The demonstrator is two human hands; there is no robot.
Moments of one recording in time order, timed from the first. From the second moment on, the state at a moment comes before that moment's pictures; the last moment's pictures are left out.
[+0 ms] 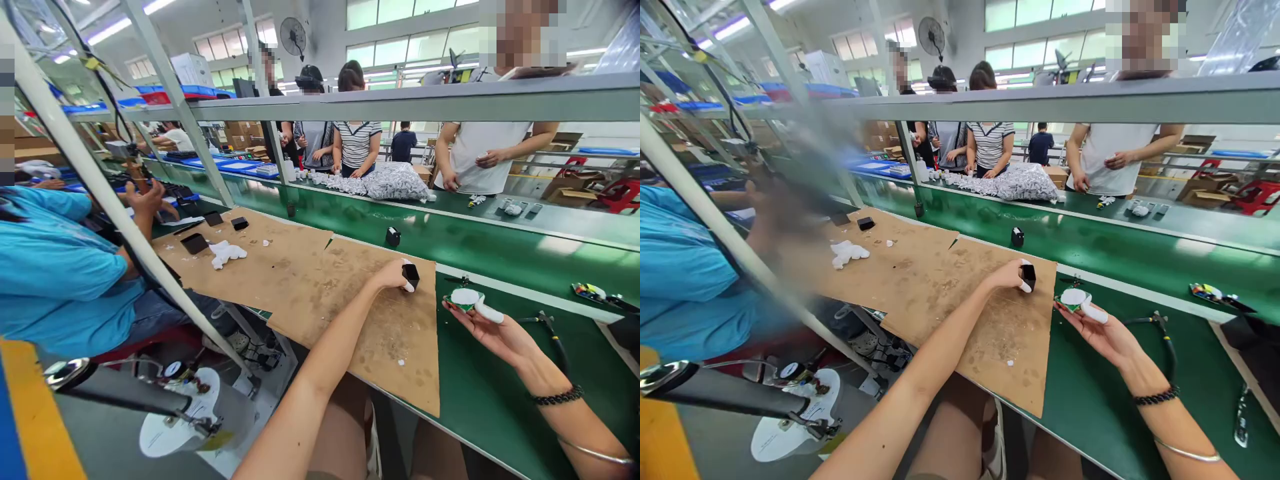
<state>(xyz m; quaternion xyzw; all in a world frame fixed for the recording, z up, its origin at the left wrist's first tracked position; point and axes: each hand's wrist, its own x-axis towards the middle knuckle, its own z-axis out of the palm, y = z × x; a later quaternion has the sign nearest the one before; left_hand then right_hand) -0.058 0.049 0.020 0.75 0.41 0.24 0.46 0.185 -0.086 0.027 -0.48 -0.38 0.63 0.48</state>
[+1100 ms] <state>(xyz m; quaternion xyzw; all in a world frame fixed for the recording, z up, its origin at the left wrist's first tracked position) -0.015 -0.027 0.045 0.80 0.25 0.41 0.35 0.163 -0.106 0.039 -0.37 -0.58 0.33 0.65</state>
